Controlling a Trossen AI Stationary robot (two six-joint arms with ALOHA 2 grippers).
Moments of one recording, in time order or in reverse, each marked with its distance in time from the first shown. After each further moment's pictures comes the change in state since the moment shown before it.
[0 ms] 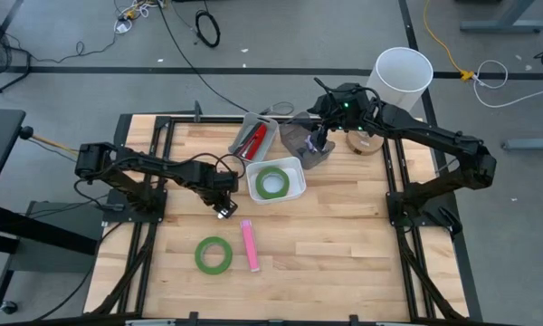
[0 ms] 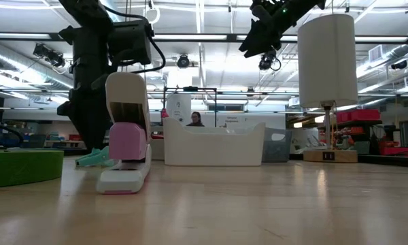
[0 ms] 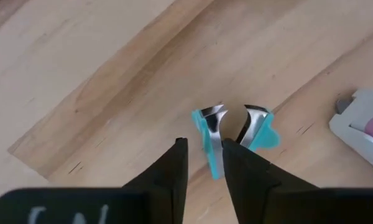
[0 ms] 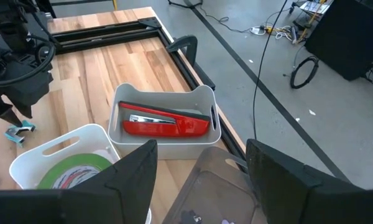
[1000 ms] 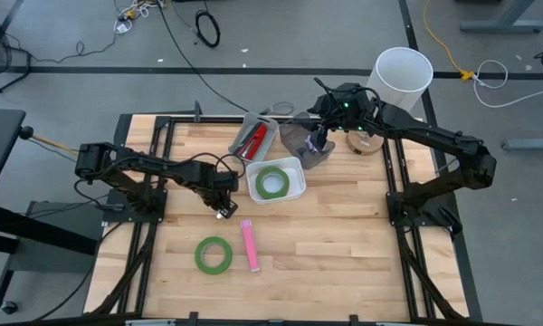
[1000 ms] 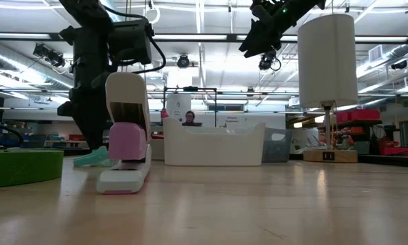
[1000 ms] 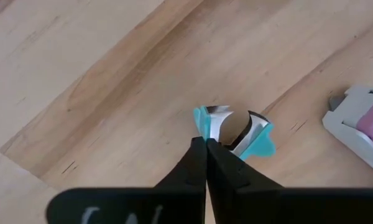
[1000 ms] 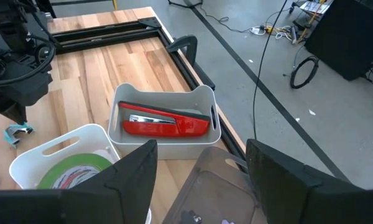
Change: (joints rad) left arm 0.001 0.000 0.000 0.005 0.021 0.003; right arm 0.000 0.000 0.000 0.000 0.000 0.000
